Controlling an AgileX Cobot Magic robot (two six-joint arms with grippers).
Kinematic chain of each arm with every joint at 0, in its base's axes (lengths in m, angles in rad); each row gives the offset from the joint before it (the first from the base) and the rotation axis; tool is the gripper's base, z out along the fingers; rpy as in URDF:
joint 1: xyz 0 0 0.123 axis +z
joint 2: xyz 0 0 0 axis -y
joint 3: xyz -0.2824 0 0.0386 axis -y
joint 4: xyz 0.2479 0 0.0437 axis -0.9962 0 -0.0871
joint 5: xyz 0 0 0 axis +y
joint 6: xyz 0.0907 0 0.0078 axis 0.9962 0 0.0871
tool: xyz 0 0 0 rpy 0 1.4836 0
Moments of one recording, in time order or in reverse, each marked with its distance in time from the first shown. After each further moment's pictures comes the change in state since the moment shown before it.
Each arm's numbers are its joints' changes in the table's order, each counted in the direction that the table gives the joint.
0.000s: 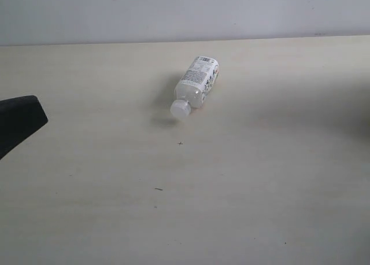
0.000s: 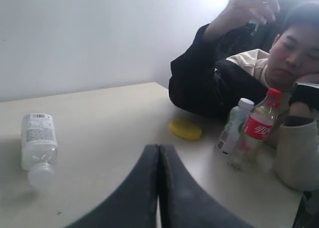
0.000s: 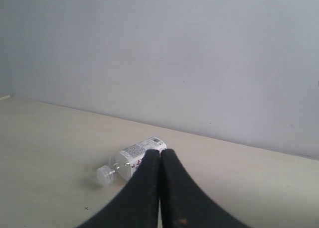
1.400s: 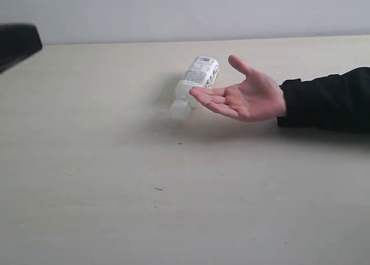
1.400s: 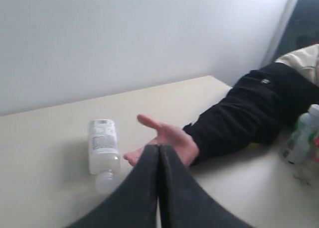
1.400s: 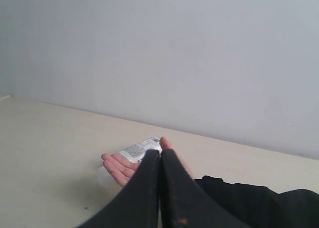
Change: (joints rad) left arm 0.048 -0.184 0.330 -0.037 0.330 0.025; right arm 0.000 0.000 0.000 0.000 0.000 0.000
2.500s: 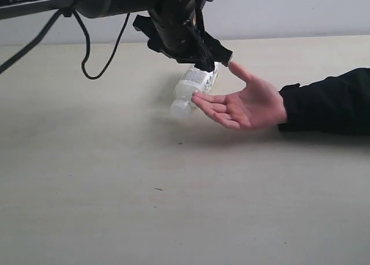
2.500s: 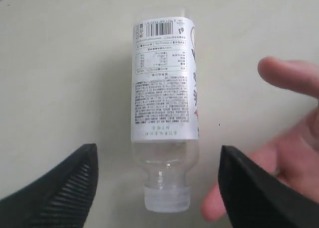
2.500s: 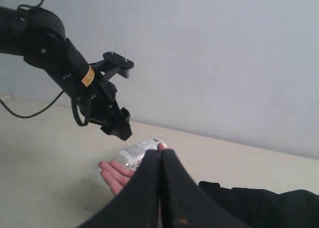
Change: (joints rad) left arm 0.020 -1.406 1.250 0.117 0.704 0.263; right arm 0.000 0.000 0.000 0.000 0.000 0.000
